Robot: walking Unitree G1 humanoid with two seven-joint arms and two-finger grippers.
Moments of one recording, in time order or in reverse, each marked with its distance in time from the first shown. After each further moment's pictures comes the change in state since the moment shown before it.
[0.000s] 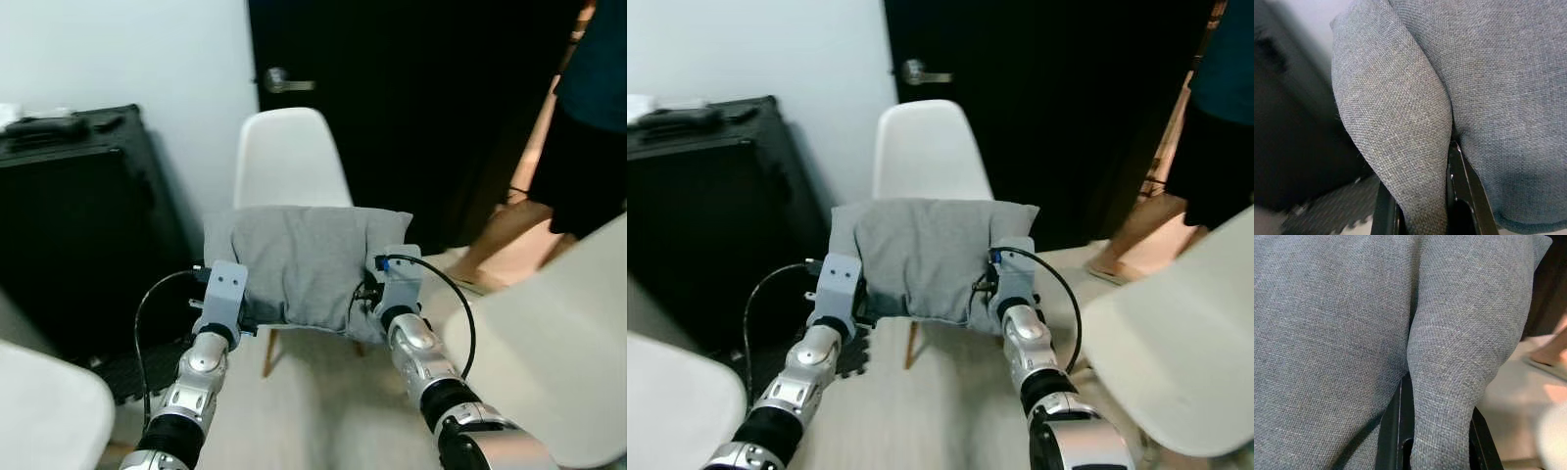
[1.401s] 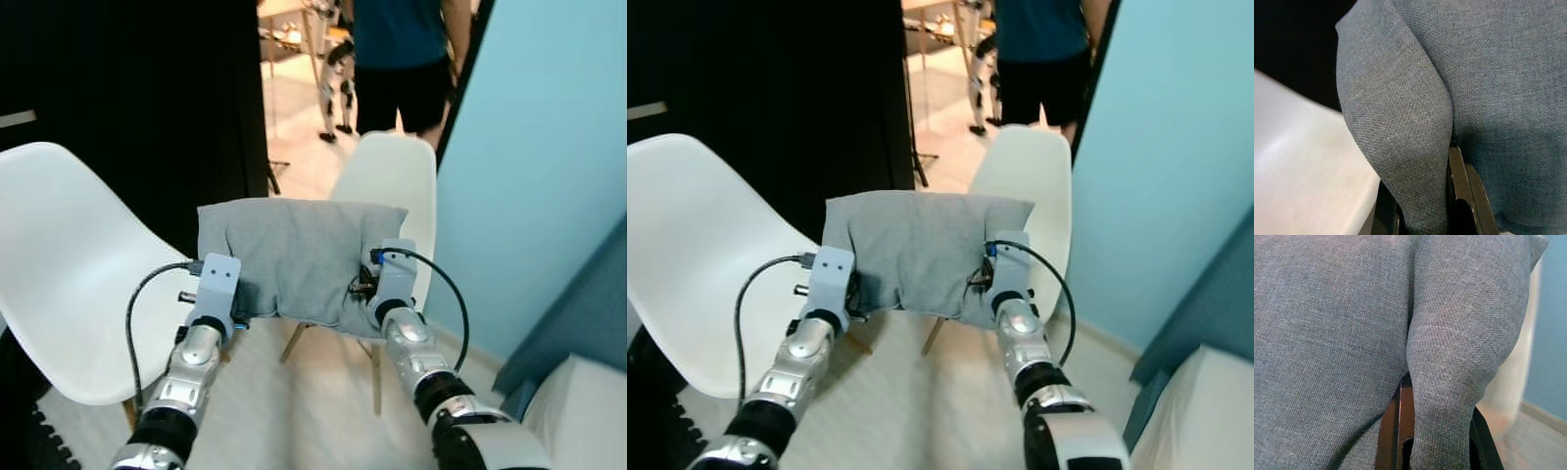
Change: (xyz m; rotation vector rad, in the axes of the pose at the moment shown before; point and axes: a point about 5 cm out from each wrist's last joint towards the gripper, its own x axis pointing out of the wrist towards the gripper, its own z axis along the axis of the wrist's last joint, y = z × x) left arm 0.001 0.005 0.002 0.004 0.003 0.007; right arm 0.003 0.004 0.003 0.014 0.004 -0.002
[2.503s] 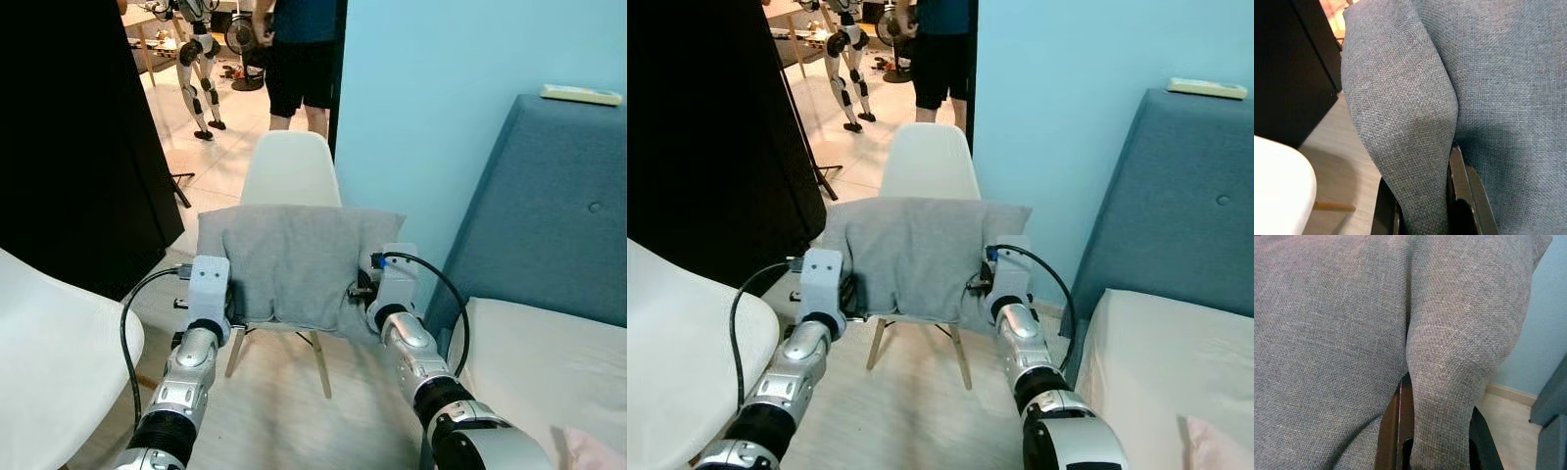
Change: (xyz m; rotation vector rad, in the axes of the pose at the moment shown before) left arm -0.004 0.009 -0.007 -0.145 0.025 0.033; right arm -0.002 0.006 -0.004 0.034 0.005 0.038
